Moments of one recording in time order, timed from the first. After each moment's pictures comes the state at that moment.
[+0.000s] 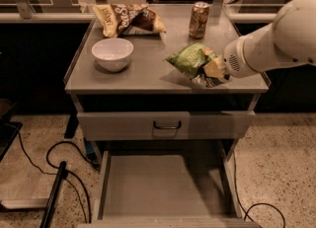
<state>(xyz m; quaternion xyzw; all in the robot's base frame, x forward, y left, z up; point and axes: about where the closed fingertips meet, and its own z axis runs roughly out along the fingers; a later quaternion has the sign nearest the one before) 0.591 -0.155 0.890 -0.29 0.88 0.07 0.38</state>
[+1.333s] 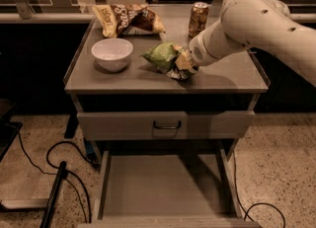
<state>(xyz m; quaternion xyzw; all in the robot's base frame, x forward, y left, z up) 0.669 -0.085 0.856 -0.34 0.86 0.10 0.35</state>
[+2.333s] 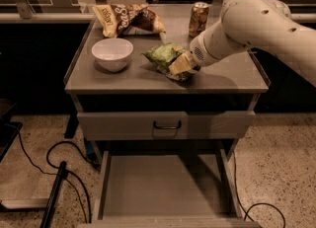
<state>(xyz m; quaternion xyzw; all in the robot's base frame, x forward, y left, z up) 0.669 -0.085 0.856 -0.34 0.86 0.10 0.35</state>
